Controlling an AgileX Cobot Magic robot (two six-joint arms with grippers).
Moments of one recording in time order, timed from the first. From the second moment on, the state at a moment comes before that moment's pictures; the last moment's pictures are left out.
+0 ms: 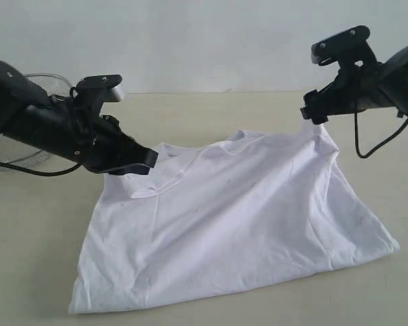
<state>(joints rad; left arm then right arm) -0.33 1.79 -1.00 -0.96 0.42 0.92 0.01 1.95 -1.19 0.88 -0.11 -1.20</state>
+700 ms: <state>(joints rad) -0.33 1.92 -1.11 -1.01 0.50 0.97 -0.18 1.79 -1.17 0.30 0.74 -0.54</state>
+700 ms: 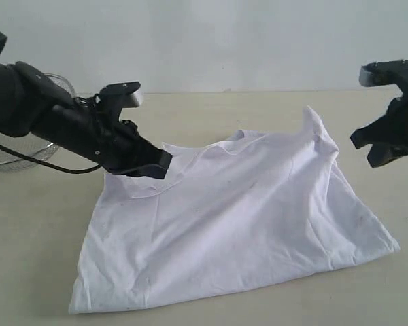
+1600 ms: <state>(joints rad) -0.34 2.07 -1.19 -0.98 0.59 0.96 -0.20 1.92 -1.17 0.52 0.80 -0.59</state>
